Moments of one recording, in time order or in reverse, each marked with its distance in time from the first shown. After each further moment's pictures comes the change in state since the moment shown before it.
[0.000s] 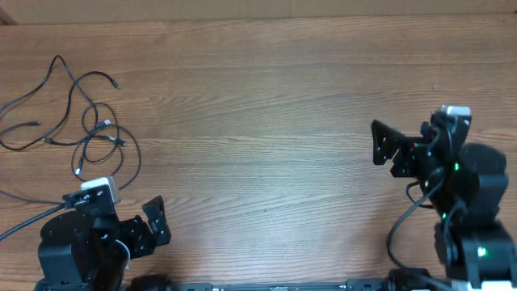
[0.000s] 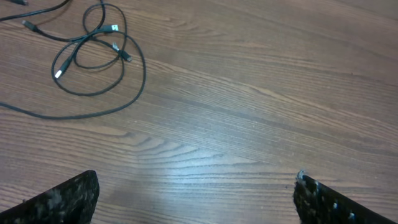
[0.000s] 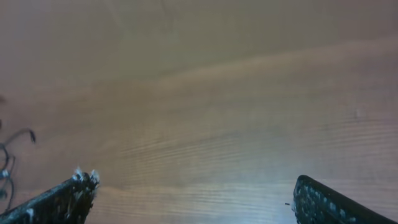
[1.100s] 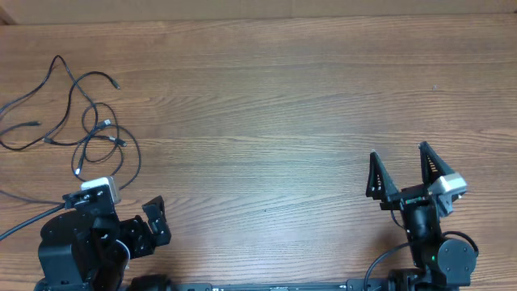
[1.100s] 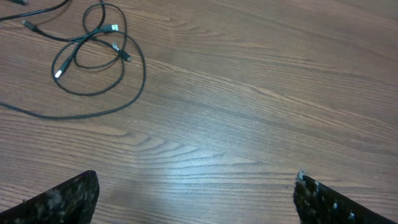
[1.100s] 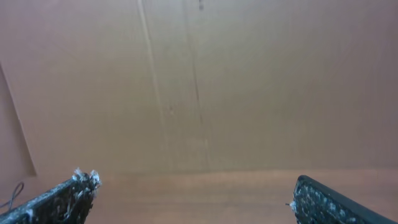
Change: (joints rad) left arm 0.000 0.000 -0.001 0.000 0.000 0.000; right arm 0.013 -0.591 -0.697 0.745 -0.008 0.000
